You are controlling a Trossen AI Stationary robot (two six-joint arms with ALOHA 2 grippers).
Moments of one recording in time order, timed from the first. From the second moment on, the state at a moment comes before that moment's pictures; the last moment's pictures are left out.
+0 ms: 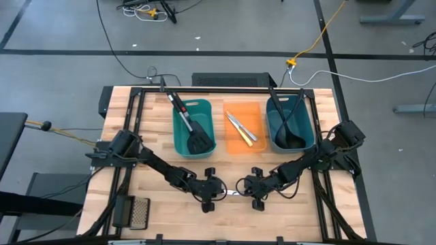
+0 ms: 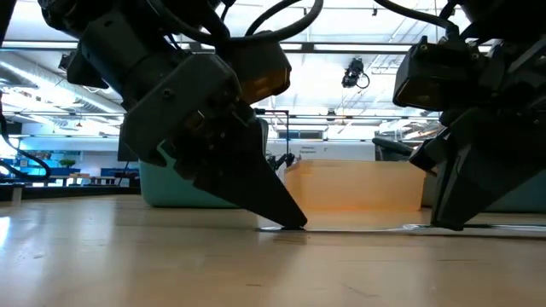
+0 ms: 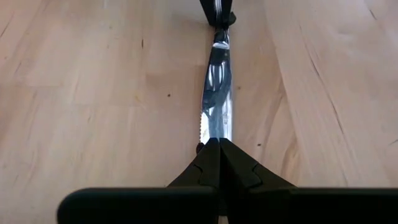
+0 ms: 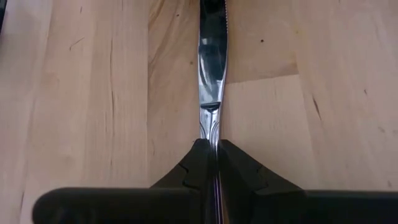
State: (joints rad) left arm -0.44 2.04 1.02 0.27 -0.29 -0.34; right arm 0.51 1.77 0.72 0.04 0.12 0.59
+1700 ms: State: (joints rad) left arm -0.44 2.11 1.02 0.31 -0.28 -0.40; right arm 0.63 1.76 0.90 -0.57 0.11 0.65
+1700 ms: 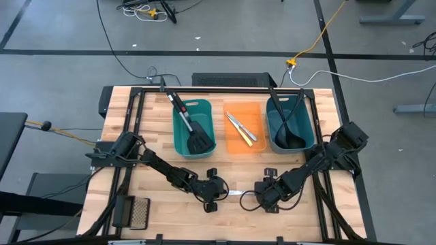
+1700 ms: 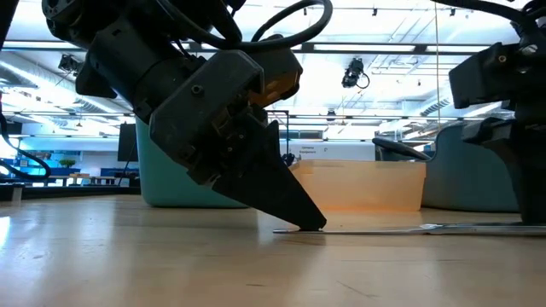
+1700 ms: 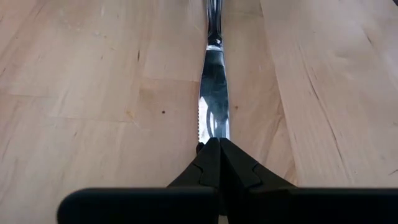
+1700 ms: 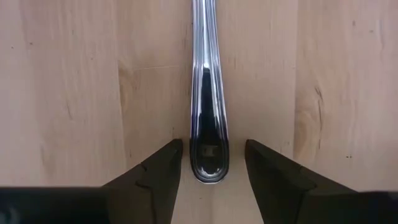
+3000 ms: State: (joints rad) left arm -0.51 1.93 1.02 0.19 -0.32 -0.21; right arm 0.63 1.76 0.98 -0.79 0.18 0.69
